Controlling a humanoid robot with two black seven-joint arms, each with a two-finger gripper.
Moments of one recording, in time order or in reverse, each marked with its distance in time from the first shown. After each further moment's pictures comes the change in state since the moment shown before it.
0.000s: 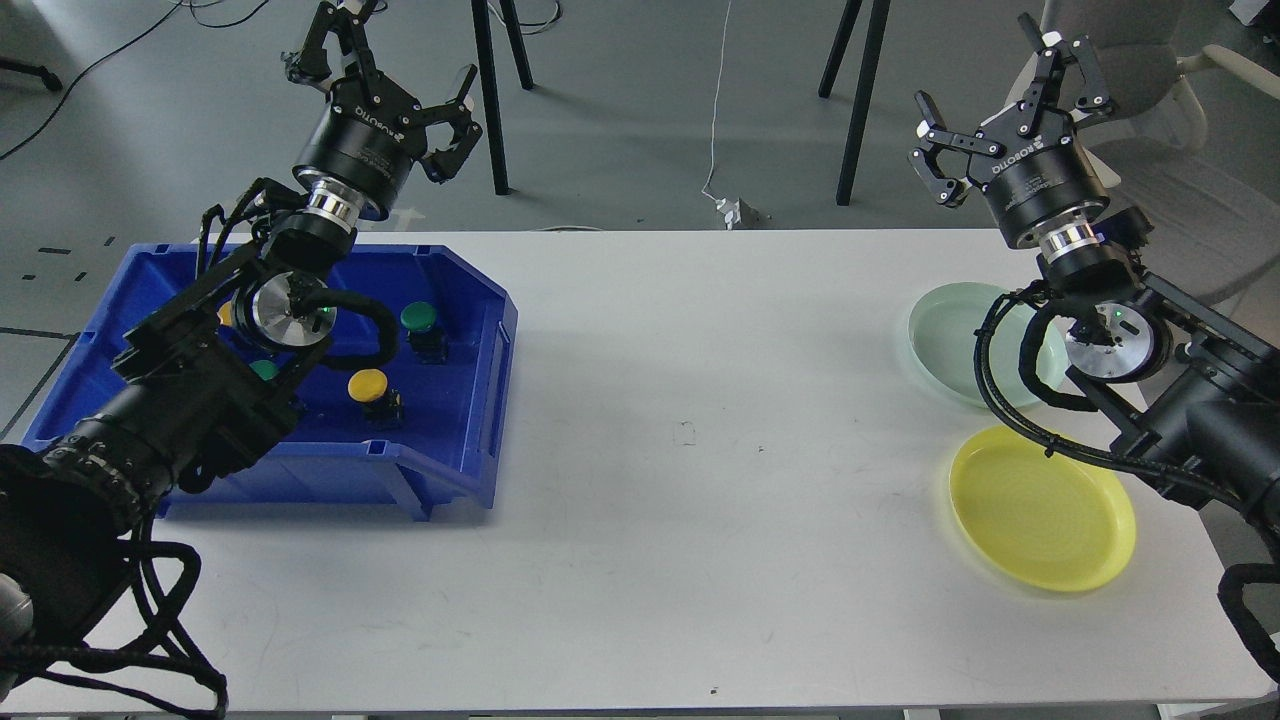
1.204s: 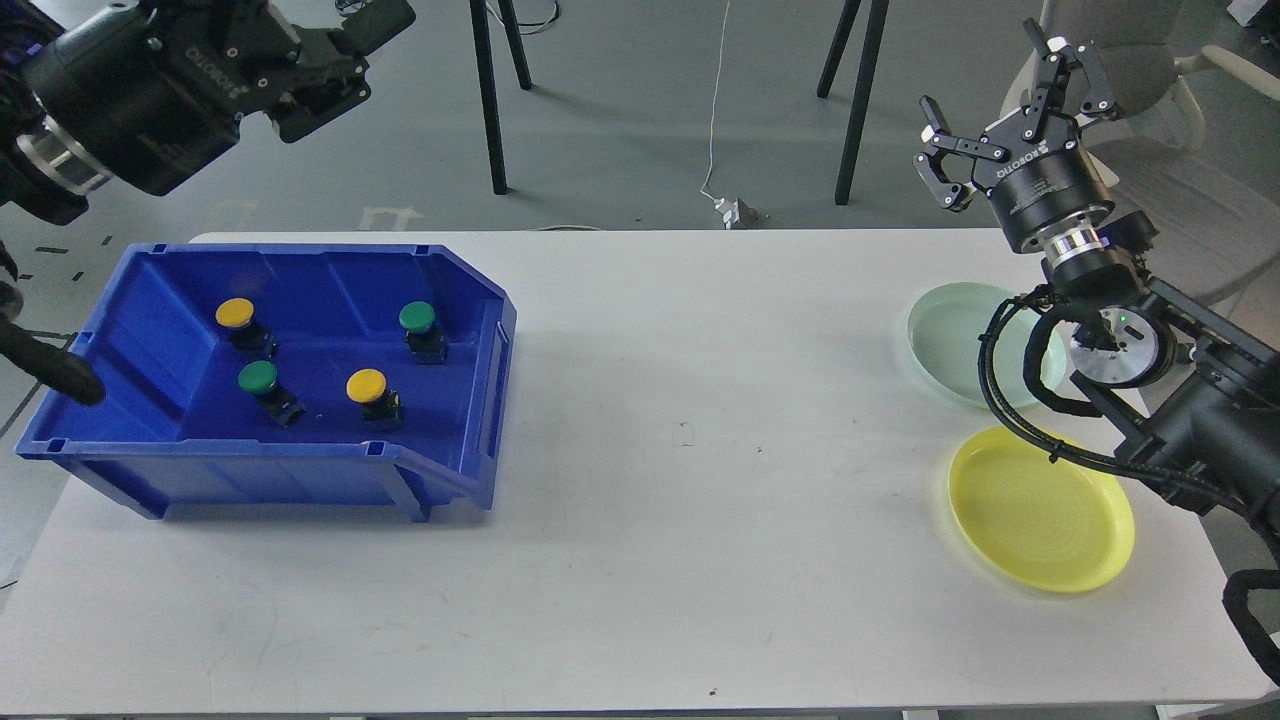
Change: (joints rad) left arm -0.006 0.879 0.196 -1.027 0.638 0.239 -0.084; right arm -0.017 0.000 -0.001 0.005 0.000 0.000 0.000
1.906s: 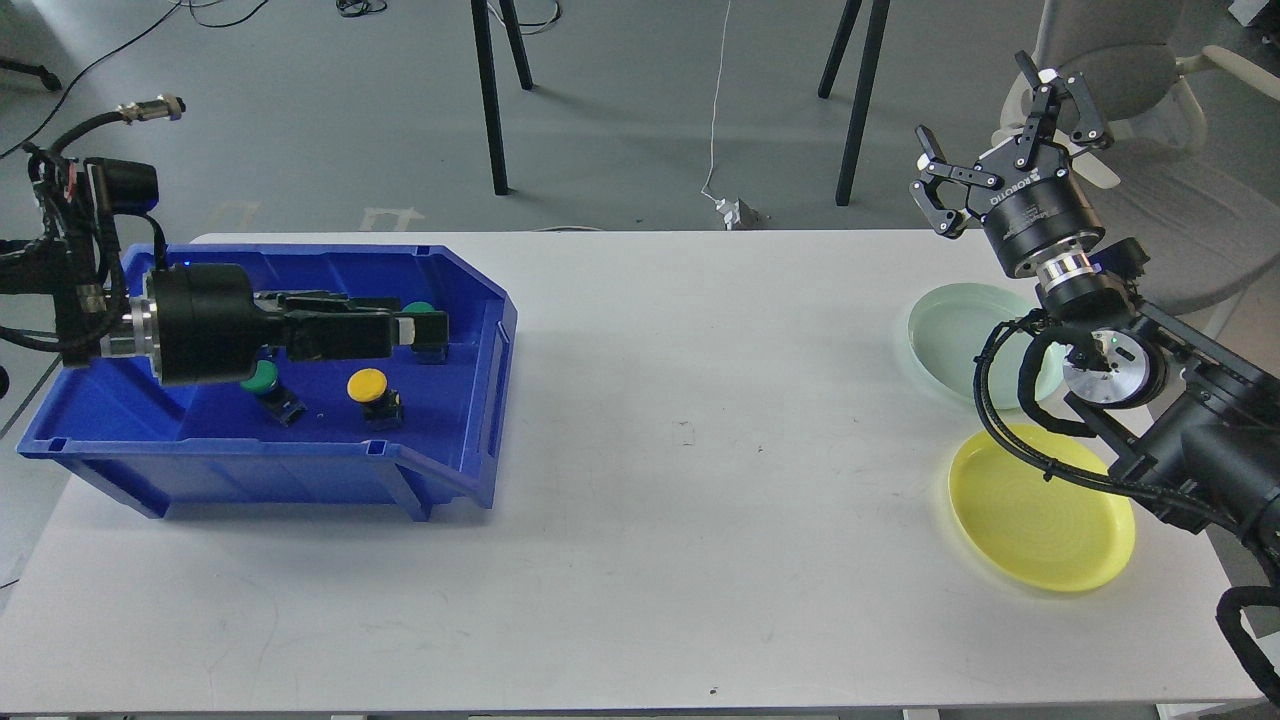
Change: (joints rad) left arm -0.146 -0.094 0.277 0.203 0.723 -0.229 0.000; right arm -0.032 0.011 0.000 -0.013 0.000 0.000 0.000
